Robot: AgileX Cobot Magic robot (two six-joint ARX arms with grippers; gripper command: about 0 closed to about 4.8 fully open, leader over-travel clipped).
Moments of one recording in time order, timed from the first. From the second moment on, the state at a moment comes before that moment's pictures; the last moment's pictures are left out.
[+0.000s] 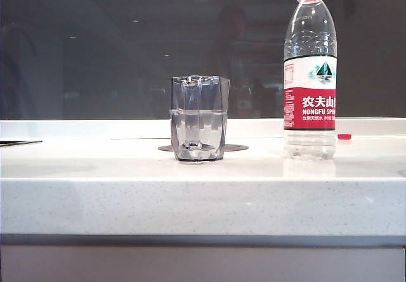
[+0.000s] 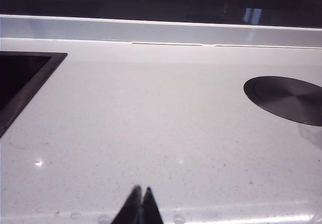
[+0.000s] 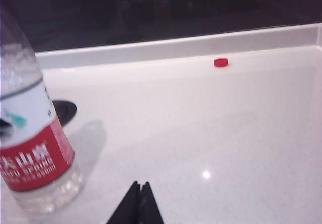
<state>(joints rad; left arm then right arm) -0.11 0.00 0.01 -0.03 0.02 -0.04 0.10 0.00 0.00 0.01 0.05 0.11</state>
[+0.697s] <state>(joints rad) -0.11 0.00 0.01 -0.03 0.02 -0.04 0.00 0.00 0.00 -0.02 0.05 -0.01</state>
